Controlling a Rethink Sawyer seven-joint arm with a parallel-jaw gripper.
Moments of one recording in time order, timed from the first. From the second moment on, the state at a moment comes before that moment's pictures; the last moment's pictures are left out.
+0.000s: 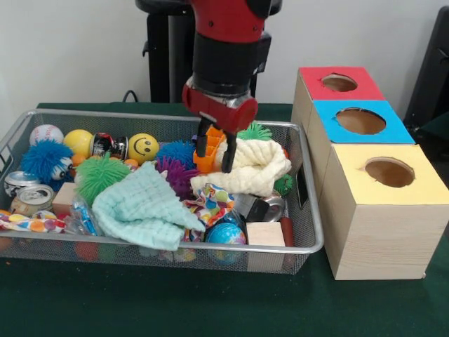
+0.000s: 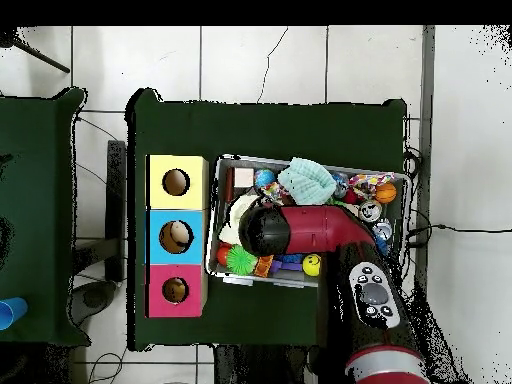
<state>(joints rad) -0.33 -0.61 0.10 1.63 -0.37 0.49 2.56</state>
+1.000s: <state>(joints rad) -0.38 -0.42 0.07 1.55 -0.51 0.34 2.56</state>
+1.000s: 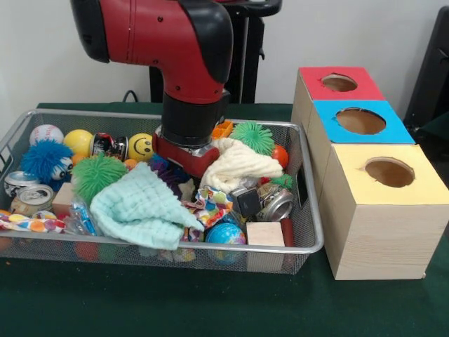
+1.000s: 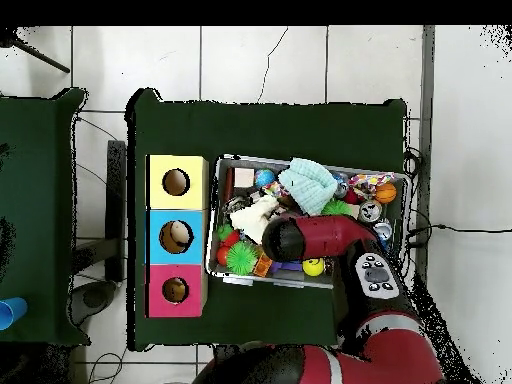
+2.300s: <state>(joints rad) -0.32 -0.42 -0.09 1.50 -0.62 0.22 2.56</state>
